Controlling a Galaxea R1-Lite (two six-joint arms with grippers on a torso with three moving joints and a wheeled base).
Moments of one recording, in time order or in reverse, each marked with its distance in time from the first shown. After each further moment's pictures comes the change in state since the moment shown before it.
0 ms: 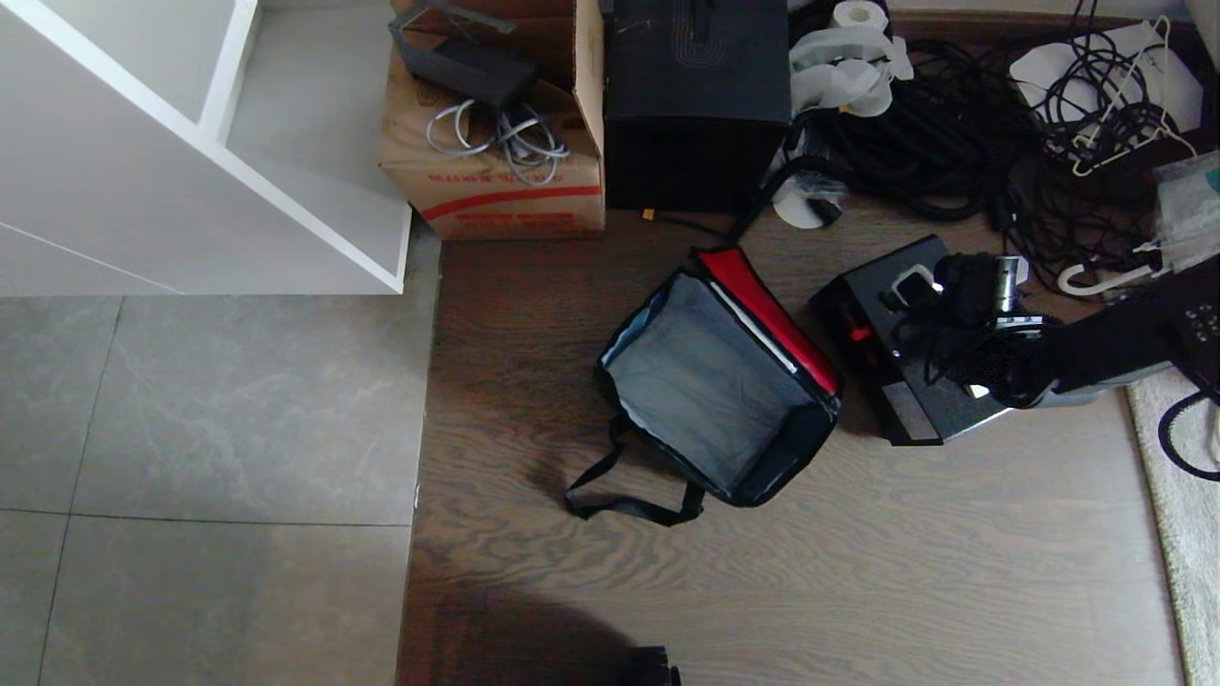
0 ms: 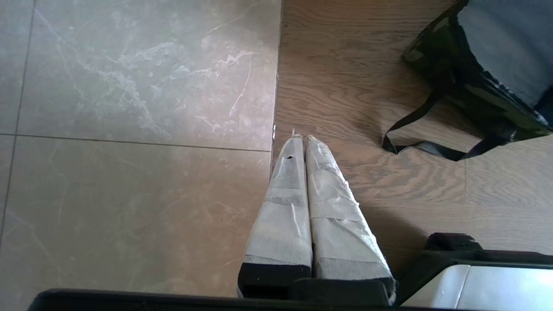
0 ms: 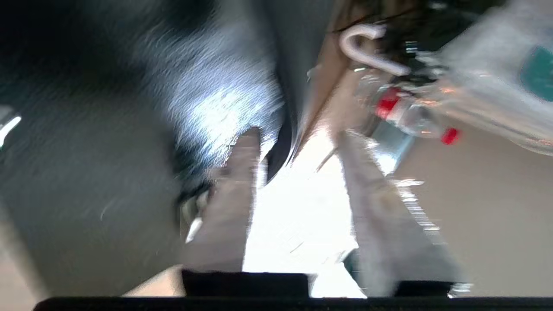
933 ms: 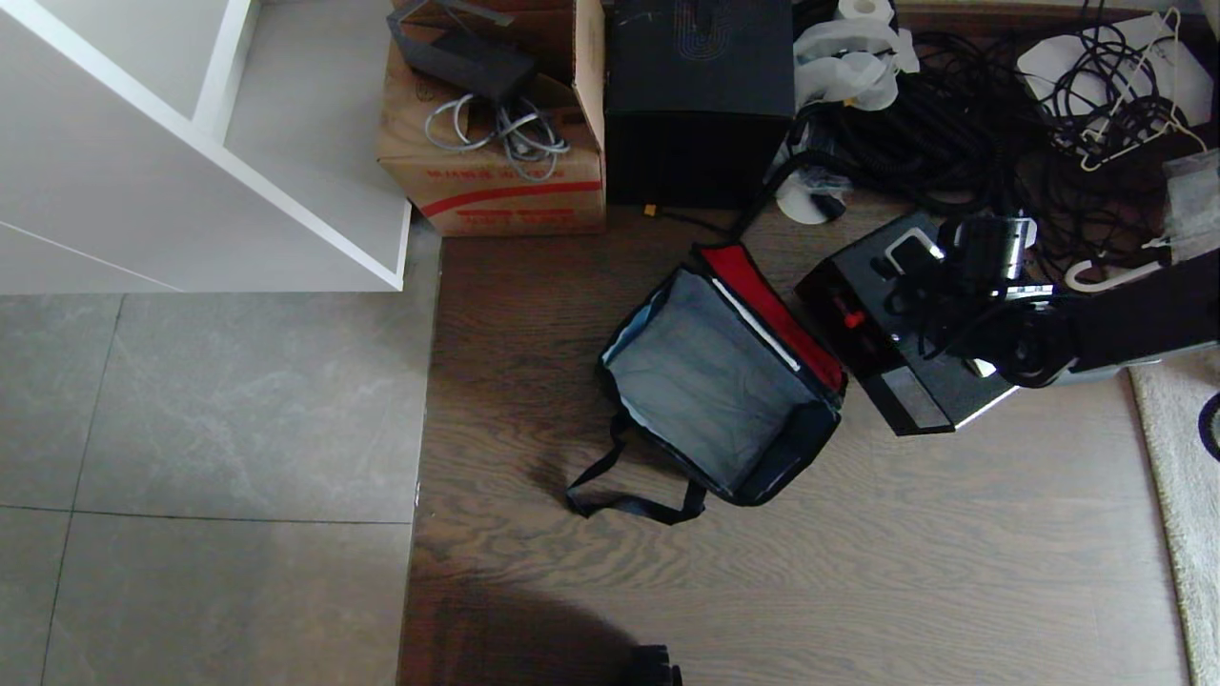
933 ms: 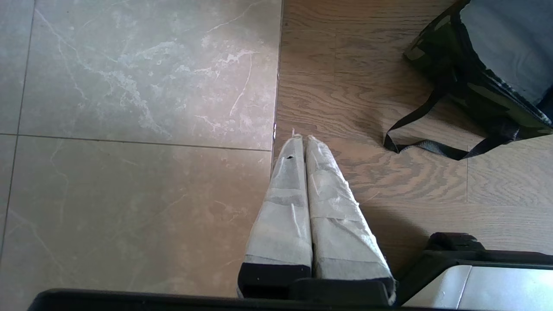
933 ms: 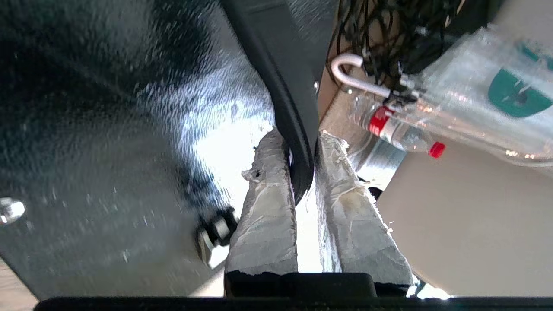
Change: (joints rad) left arm 0.000 0.000 0.000 0.000 0.000 0.000; right arm 0.056 -0.137 0.004 -0.009 -0.039 -0.007
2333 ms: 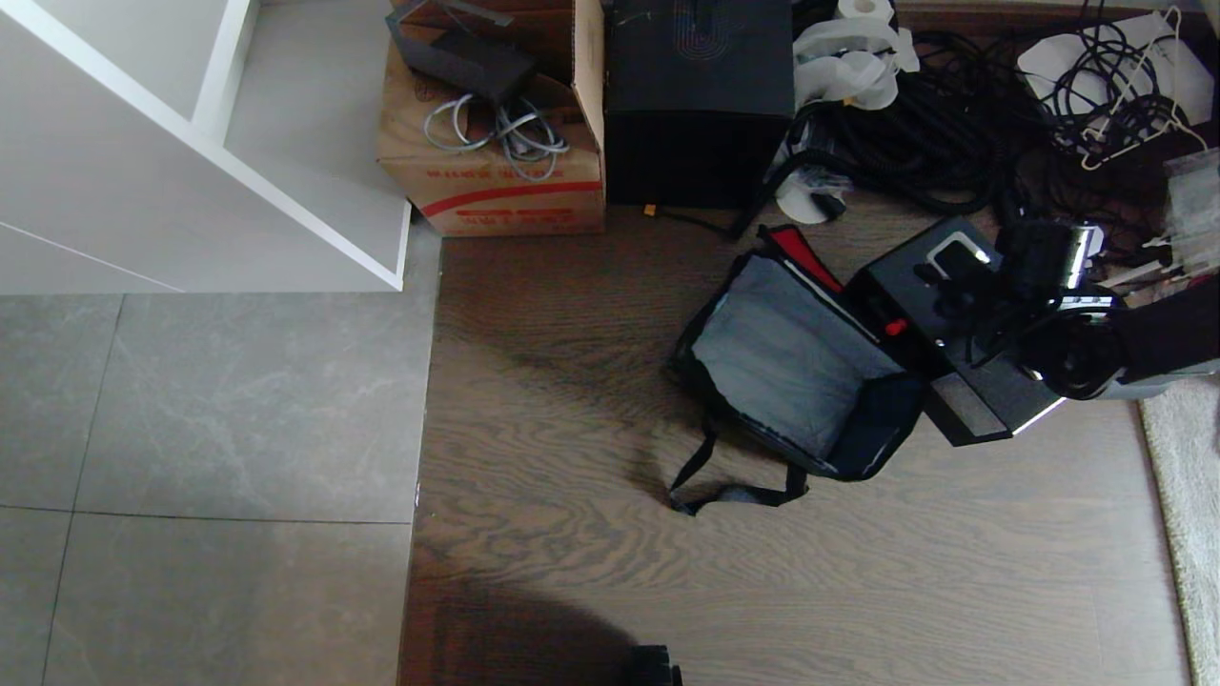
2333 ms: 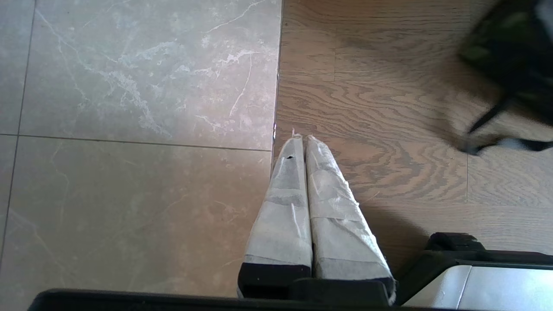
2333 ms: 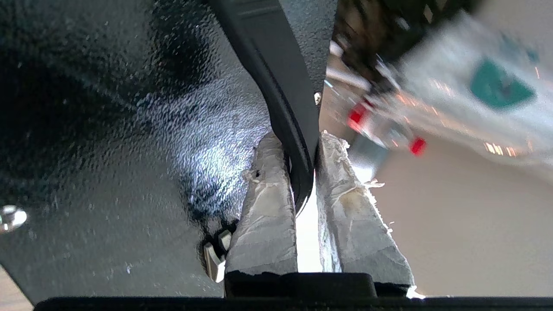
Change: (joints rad) left arm 0.000 0.000 0.000 0.000 0.000 0.000; right arm -0.078 -0.037 0.093 -0.112 0.087 -0.092
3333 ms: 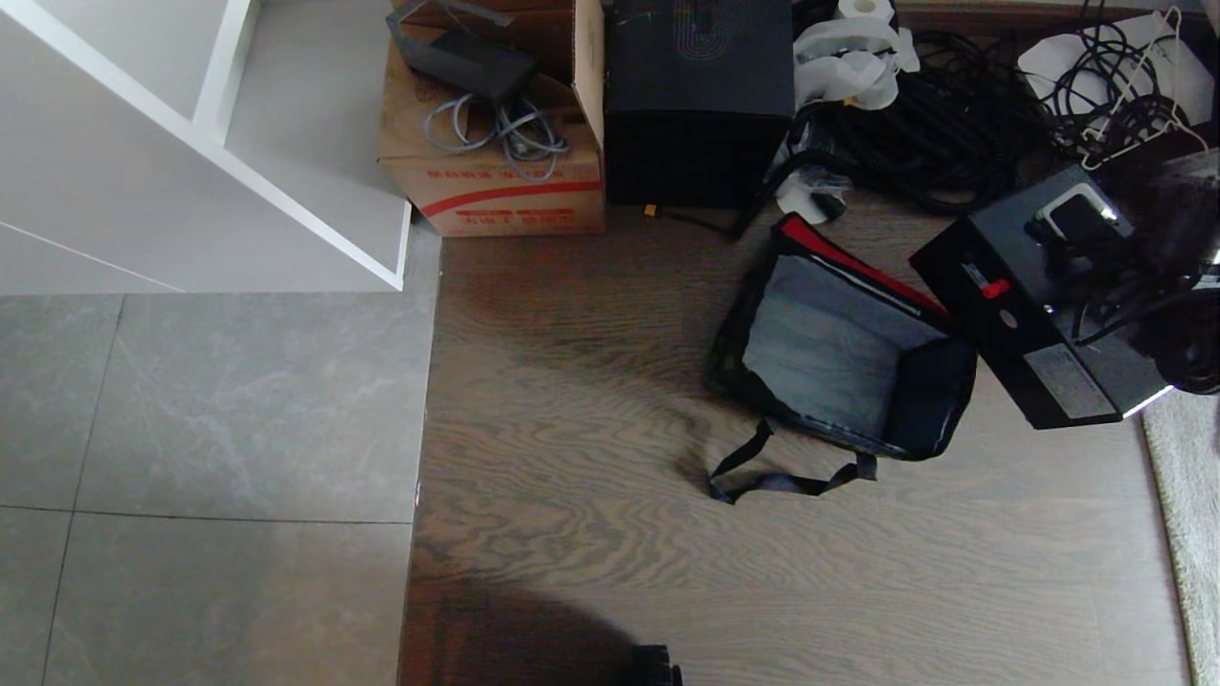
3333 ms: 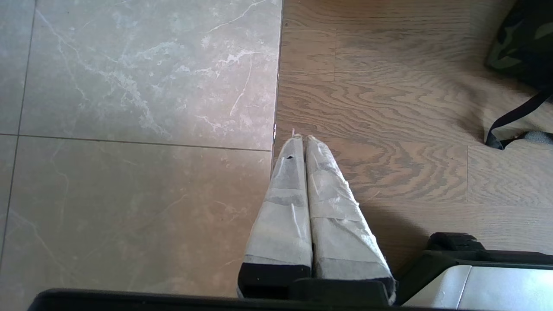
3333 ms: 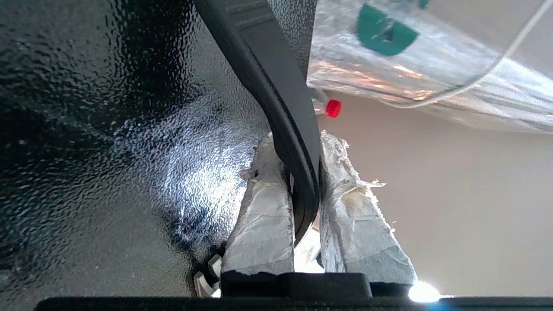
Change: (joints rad) left arm 0.000 0.000 0.000 0.000 0.000 0.000; right arm -0.185 -0.152 0.093 -0.121 0.024 -0.056
